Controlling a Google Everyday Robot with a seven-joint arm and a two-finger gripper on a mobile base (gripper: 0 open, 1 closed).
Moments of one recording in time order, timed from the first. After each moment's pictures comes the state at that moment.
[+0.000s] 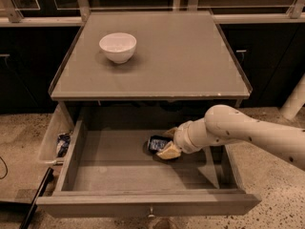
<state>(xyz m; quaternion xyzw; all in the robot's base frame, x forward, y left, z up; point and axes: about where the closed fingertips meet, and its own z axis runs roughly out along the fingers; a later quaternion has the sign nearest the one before) 0.548 -0.067 0.612 -0.54 0.76 0.17 0.31</state>
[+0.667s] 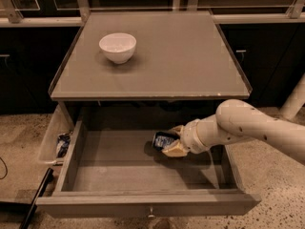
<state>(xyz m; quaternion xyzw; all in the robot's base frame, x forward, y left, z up) 0.527 -0.076 0.641 -0.55 0.75 0.20 0.31</state>
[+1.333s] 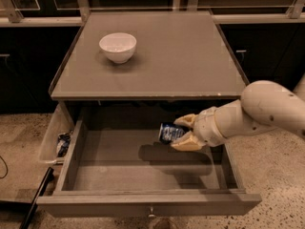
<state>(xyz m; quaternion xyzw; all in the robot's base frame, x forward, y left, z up) 0.493 -0.093 0.728 -0.59 0.71 0.19 0.33</state>
